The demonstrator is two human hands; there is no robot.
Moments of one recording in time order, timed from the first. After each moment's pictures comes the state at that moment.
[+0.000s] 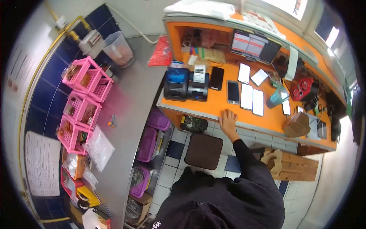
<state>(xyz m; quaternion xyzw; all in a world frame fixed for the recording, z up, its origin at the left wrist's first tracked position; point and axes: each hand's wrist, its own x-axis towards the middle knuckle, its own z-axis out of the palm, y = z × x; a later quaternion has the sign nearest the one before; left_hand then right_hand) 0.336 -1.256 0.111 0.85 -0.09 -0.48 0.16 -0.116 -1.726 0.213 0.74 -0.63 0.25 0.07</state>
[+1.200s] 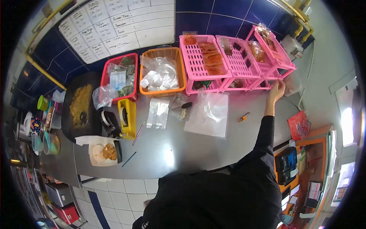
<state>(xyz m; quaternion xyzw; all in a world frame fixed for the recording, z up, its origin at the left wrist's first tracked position) 0.333 -1.057 0.064 0.82 0.33 -0.33 0.33 0.607 -1.904 0.404 0.64 -0.30 0.63 -0.31</state>
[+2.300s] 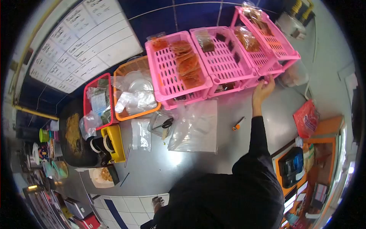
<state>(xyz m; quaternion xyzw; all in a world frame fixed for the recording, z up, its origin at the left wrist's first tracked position) 0.402 -1.163 0.077 0.65 0.49 -0.27 0.51 0.644 -1.947 0.318 0.66 -0.28 0.66 -0.21</state>
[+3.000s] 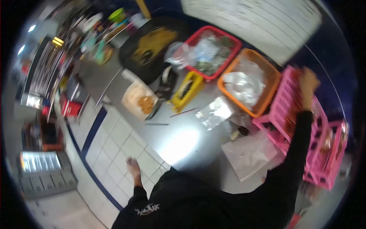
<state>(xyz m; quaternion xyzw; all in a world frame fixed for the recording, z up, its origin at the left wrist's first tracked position) 0.322 -1.125 0.112 0.78 0.53 0.20 0.29 0.988 -1.746 0.464 0.97 -0.02 0.18 0.14</state>
